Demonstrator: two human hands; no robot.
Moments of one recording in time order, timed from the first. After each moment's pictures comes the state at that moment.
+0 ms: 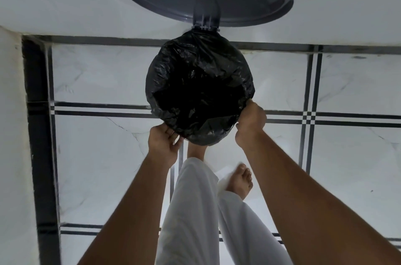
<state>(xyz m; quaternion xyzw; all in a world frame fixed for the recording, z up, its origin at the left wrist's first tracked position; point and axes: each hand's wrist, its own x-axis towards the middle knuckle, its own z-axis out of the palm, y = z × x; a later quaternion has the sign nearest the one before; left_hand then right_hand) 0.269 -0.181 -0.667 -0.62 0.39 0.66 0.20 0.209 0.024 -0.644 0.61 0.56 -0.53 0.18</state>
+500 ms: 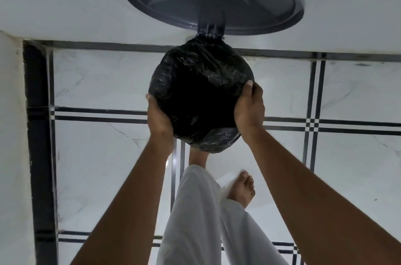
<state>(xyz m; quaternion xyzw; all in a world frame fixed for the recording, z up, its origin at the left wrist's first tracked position) 0.204 -0.176 -0.652 -0.55 0.51 0.65 0.15 0.176 0.013 -0.644 0.42 0.75 -0.48 0.14</state>
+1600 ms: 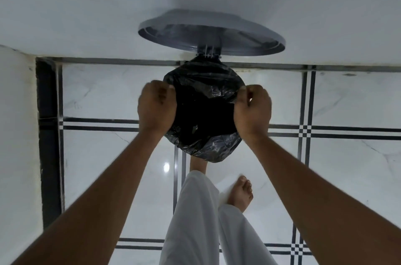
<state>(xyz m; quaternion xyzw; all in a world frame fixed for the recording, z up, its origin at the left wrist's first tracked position) 0.143 -0.198 -0.592 -0.24 0.89 0.37 0.11 0.157 0.024 -0.611 0.28 0.88 -0.38 0.04</state>
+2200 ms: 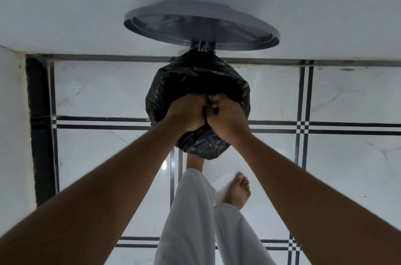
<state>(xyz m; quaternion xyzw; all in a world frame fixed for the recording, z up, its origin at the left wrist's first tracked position) 0.128 -0.132 -0.611 0.10 0.90 0.11 0.41 0.166 0.005 -0.621 0.14 0.87 -0.35 0.32</state>
